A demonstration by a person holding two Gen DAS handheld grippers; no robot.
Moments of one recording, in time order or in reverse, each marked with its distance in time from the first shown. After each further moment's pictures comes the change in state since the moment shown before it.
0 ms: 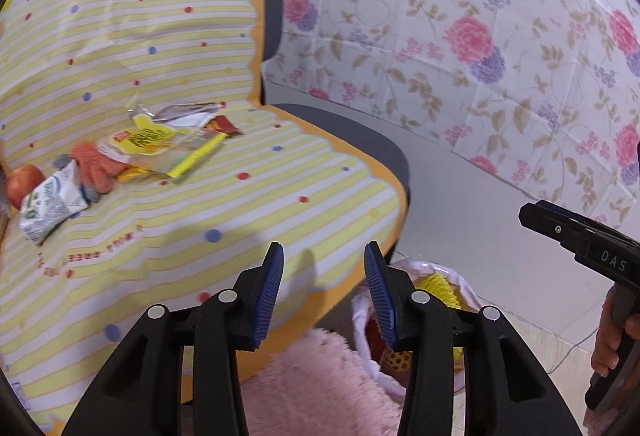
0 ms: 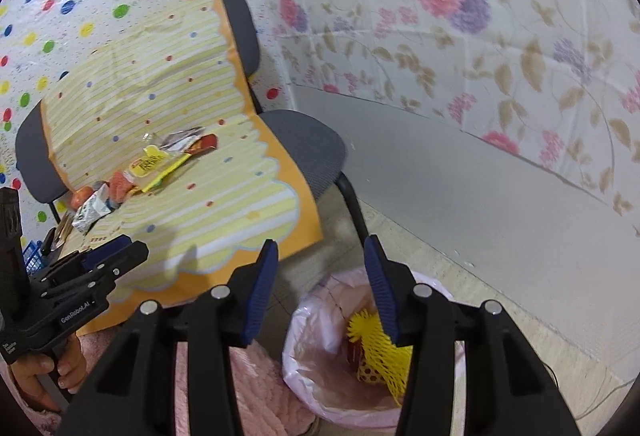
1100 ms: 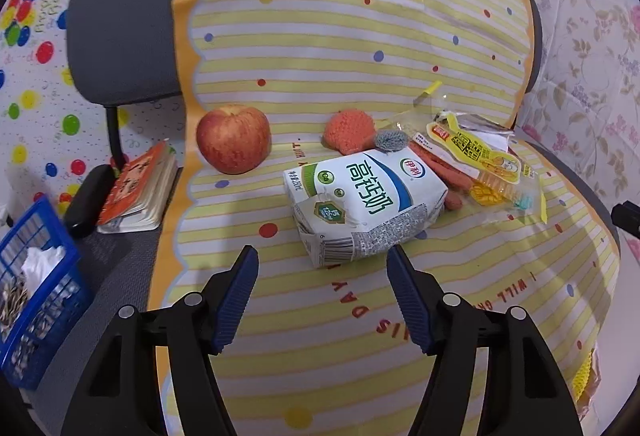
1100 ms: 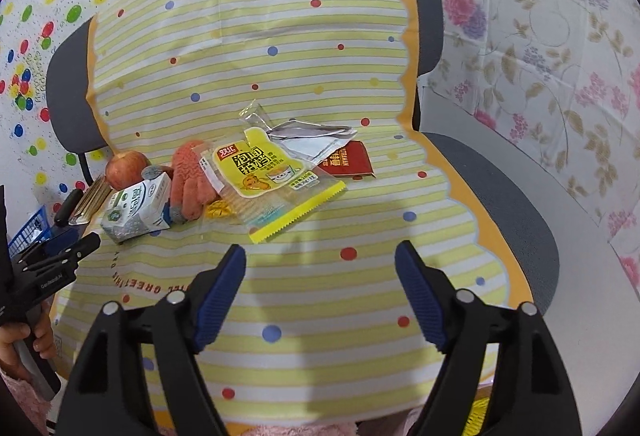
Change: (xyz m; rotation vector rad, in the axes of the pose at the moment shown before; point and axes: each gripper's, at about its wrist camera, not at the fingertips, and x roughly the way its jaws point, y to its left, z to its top) left arm -0.015 0.272 -0.002 -0.282 0.041 0.418; right arm 0.143 0.196 0.073 -0.278 0.089 0.164
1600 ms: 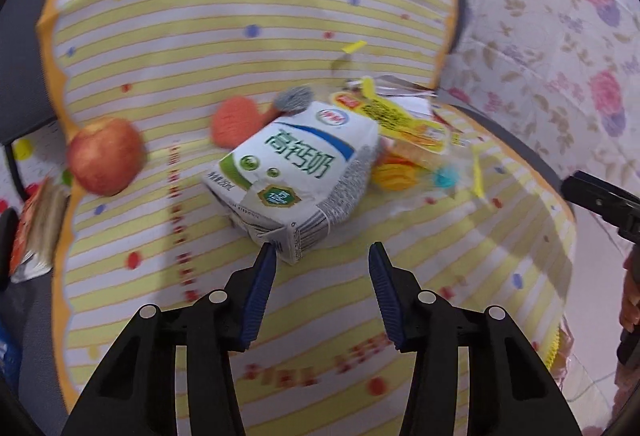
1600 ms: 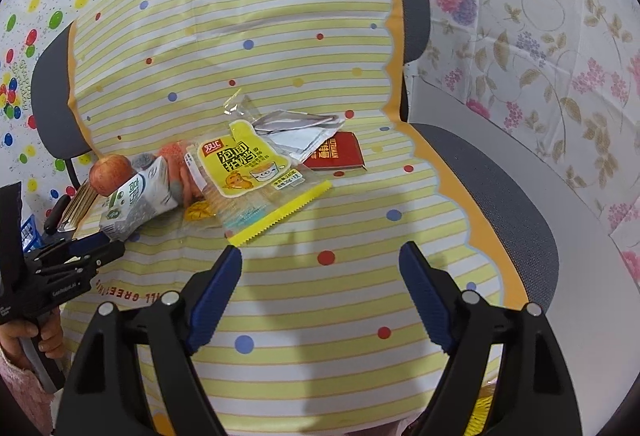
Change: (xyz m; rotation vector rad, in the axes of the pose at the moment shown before) left arm 0.027 -0.068 0.011 0.148 0.068 -0.264; right arm 0.009 -0.026 0.001 0.045 0.025 -0.022
